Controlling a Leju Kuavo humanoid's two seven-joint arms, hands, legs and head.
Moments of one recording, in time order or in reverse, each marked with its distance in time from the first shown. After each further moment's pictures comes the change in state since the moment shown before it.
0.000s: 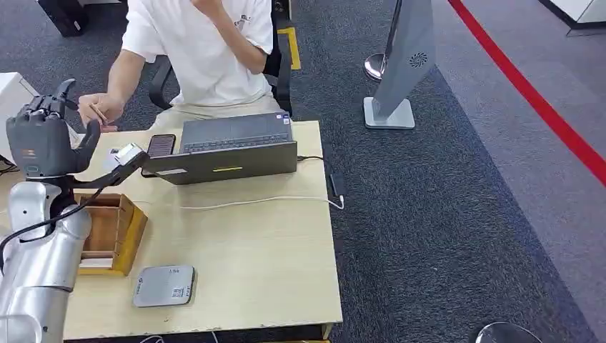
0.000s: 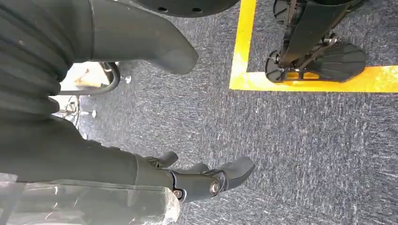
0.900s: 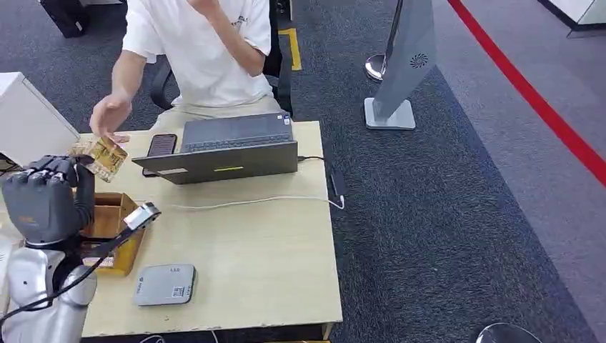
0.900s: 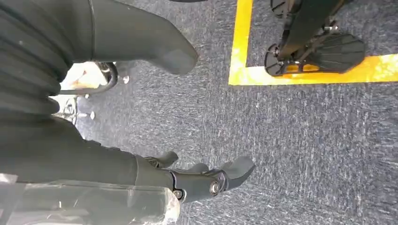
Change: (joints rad) left arm 0.325 -0.012 0.000 -0.435 -0.032 0.032 0.011; right arm 0.012 -0.018 0.001 0.000 -0.027 0.001 -0.017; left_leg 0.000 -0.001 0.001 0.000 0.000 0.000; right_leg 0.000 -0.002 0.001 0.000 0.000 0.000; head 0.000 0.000
